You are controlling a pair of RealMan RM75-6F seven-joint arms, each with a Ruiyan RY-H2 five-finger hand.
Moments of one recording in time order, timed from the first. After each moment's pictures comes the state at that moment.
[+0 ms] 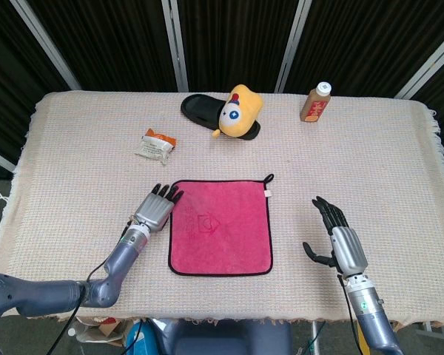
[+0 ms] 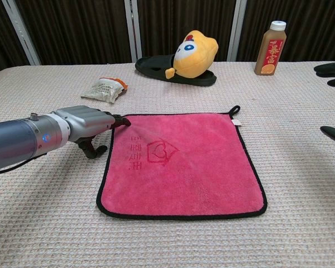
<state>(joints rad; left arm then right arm) -0.96 -1.67 -0.06 -1.38 0.66 0.91 0.80 0.27 -1.40 0.09 -1.67 -1.47 1.33 0.19</state>
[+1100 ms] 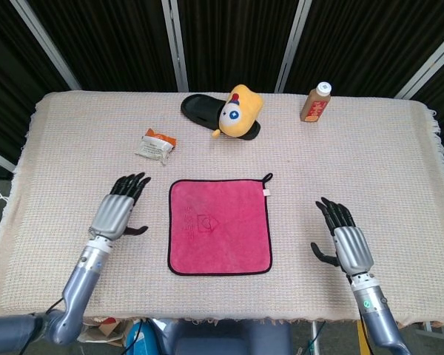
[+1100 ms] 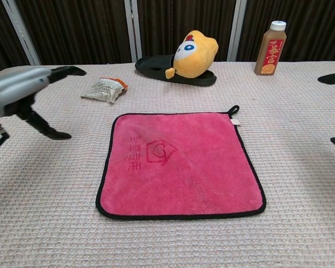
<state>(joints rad) -0.62 -1.49 -0.03 -1.65 1.12 1.33 0.29 0.27 -1.40 0.07 -1.57 -1.49 1.33 0.04</state>
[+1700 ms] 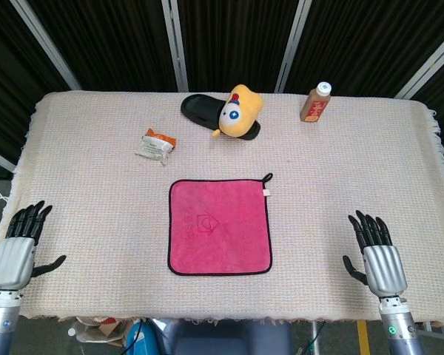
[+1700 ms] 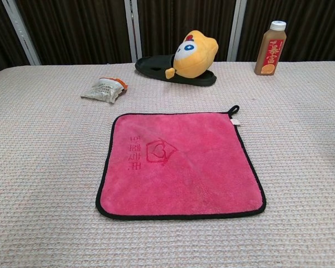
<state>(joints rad) -0.23 -1.32 0.17 -1.52 1.39 1.72 0.02 0.14 -1.35 0.00 -1.54 -1.56 1.53 -0.10</state>
